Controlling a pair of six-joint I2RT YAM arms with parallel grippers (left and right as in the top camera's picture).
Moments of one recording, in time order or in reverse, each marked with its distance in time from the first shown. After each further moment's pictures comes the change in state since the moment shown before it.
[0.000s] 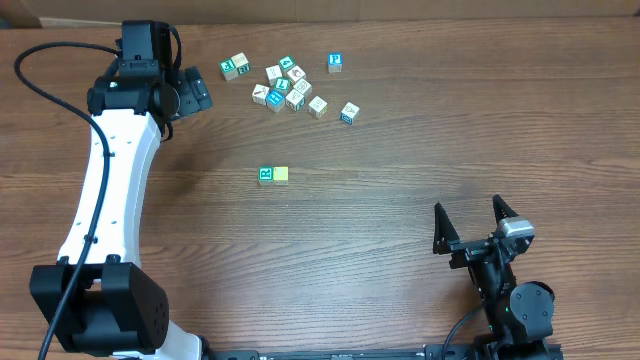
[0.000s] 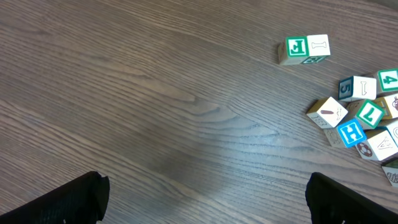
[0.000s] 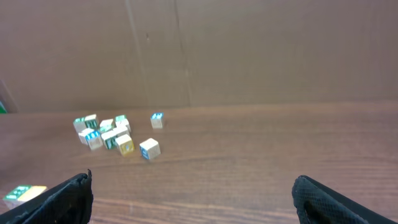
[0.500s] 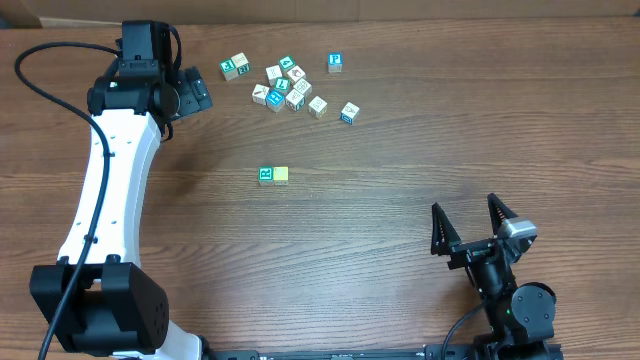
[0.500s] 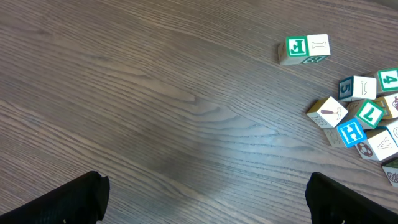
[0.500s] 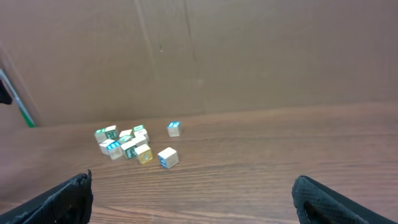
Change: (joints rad) left arm 0.000 0.000 0.000 0.000 0.000 0.000; right arm 0.000 0.000 0.000 0.016 -0.050 0.092
